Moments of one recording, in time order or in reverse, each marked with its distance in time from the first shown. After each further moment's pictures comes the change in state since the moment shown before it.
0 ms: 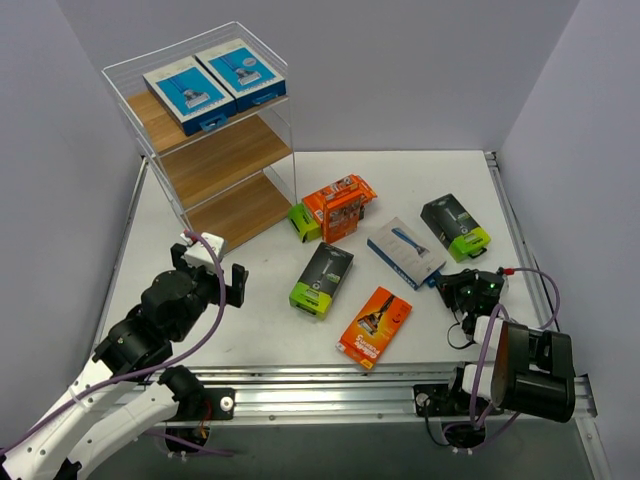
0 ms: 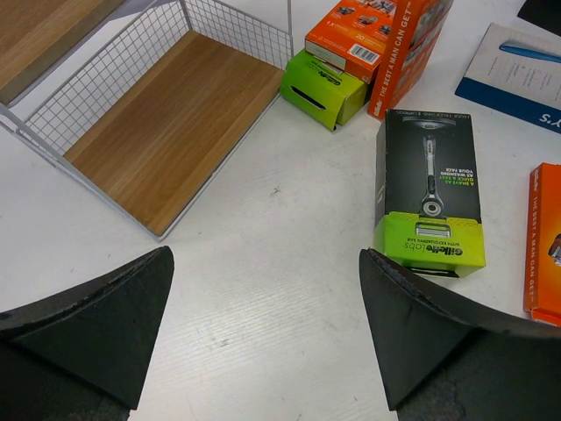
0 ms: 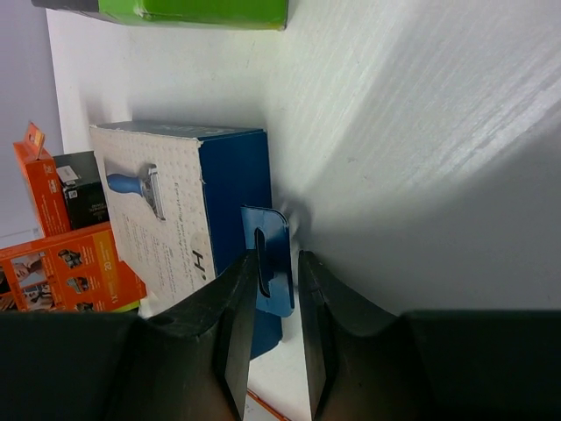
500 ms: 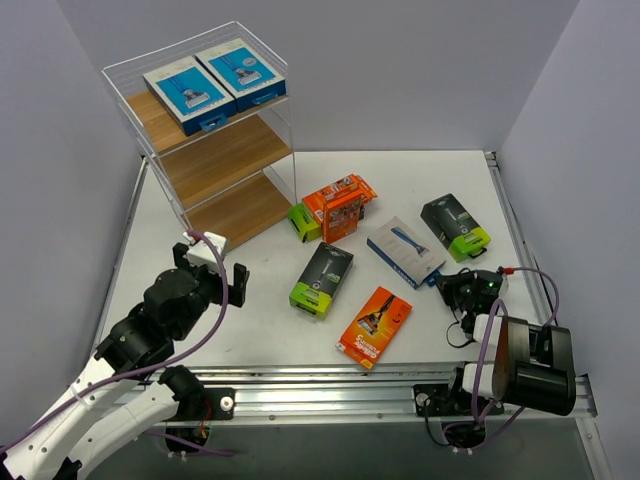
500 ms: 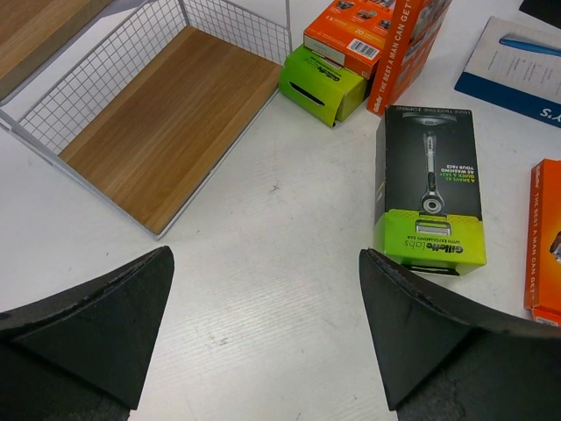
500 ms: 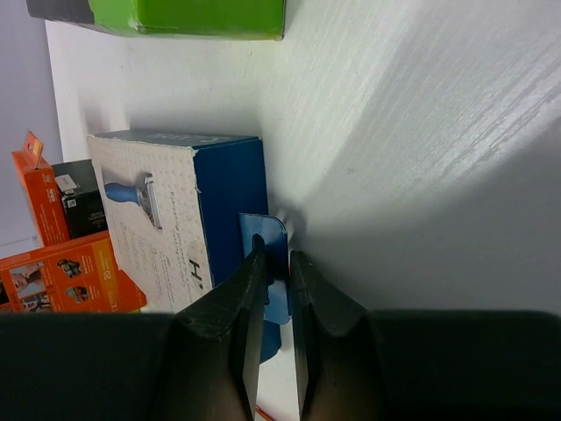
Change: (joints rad) left arm 0.000 0.012 0.000 0.000 0.003 -0.001; right arm 0.011 0.043 0.008 0.045 0.023 0.019
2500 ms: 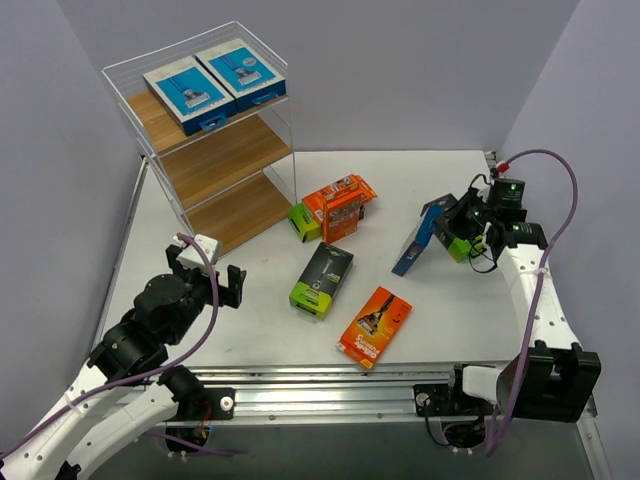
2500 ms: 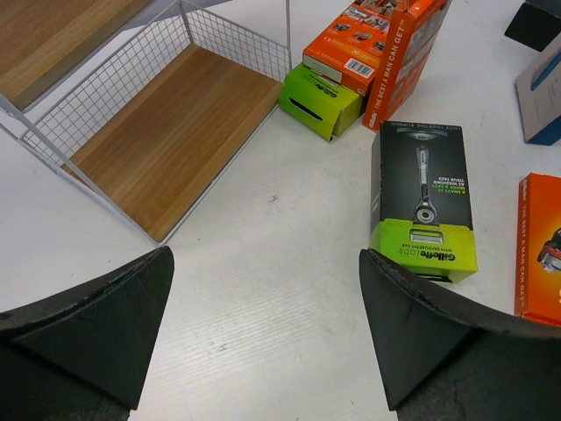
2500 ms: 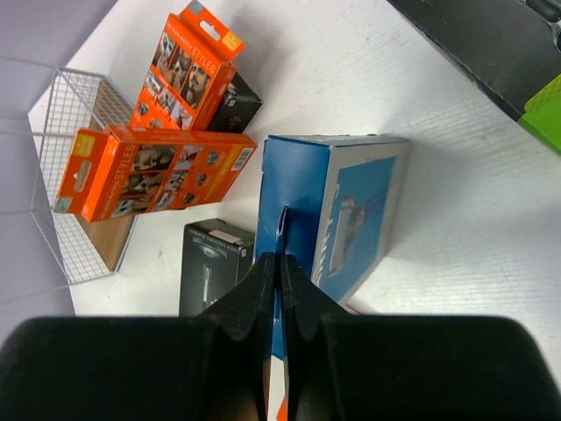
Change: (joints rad) left arm 0.000 -0.048 0.000 0.000 0.002 0.000; right arm 0.140 -0.061 0.929 -1.048 -0.118 -0.456
